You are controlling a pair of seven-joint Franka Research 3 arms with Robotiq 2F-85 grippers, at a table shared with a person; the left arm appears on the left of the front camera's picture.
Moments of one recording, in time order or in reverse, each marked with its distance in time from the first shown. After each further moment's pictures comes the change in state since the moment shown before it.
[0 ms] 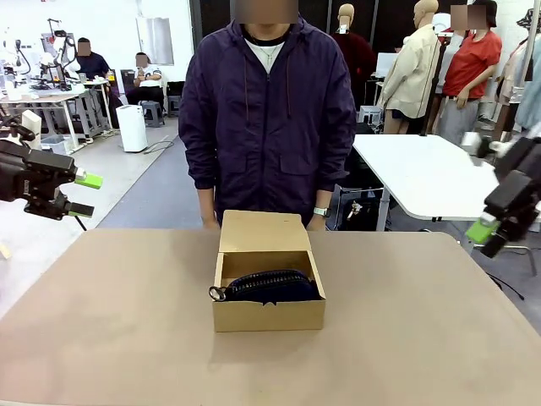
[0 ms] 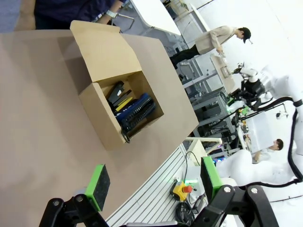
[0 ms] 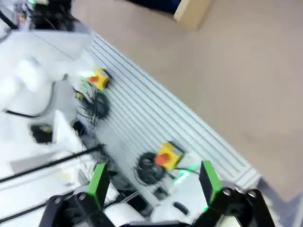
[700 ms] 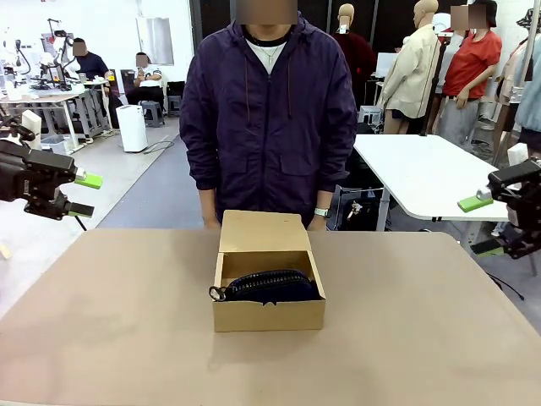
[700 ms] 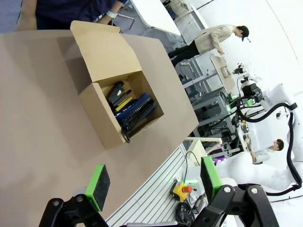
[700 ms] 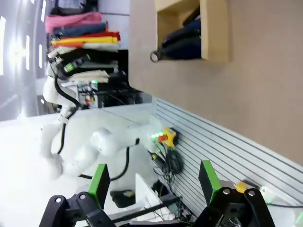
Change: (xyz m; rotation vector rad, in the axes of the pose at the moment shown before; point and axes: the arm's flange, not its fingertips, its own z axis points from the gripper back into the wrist) left arm 0.000 0.000 0.000 0.000 0.000 0.000; right arm -0.034 -0.021 -0.011 0.329 -0.316 -0.329
